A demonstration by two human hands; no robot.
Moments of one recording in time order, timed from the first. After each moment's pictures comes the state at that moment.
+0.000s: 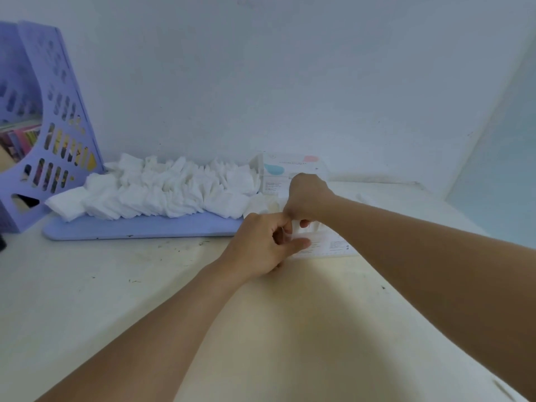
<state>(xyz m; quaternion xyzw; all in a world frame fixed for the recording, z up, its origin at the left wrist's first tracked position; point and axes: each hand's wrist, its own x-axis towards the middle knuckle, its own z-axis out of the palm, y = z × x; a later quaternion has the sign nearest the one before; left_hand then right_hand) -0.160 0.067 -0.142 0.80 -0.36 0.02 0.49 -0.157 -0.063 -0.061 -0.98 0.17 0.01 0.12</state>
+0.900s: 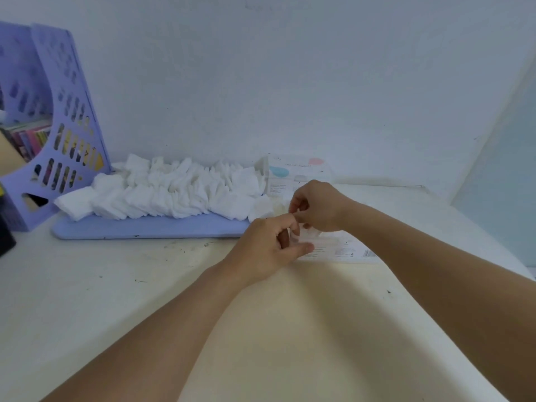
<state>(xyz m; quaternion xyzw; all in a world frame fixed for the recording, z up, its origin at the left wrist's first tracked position) -0.156 0.070 -0.148 0.78 -0.38 -0.02 0.49 -0.178 -0.080 -0.065 -0.98 0.03 -0.01 0.18</state>
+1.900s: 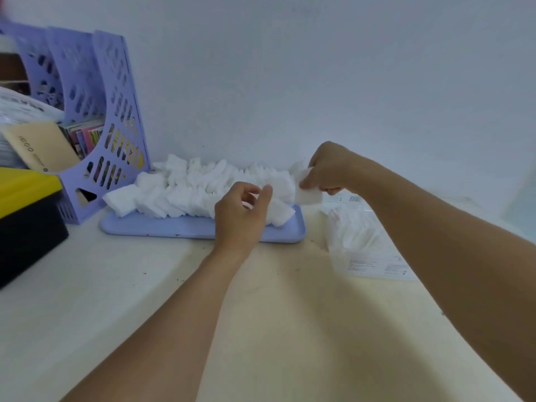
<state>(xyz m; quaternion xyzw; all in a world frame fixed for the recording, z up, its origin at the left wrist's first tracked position) -0.104 0.127 -0.132 0.76 -0.12 0.20 0.61 -0.114 -0.042 -0.014 -0.97 0.11 -0.02 0.22</state>
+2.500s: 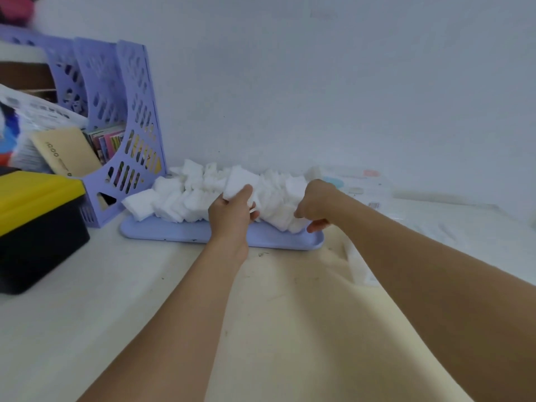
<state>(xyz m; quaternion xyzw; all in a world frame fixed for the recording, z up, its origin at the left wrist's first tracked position) -0.087 0.147 -0.116 0.49 0.07 0.05 0.87 -0.092 0.002 -0.063 -0.95 0.18 0.08 0.26</state>
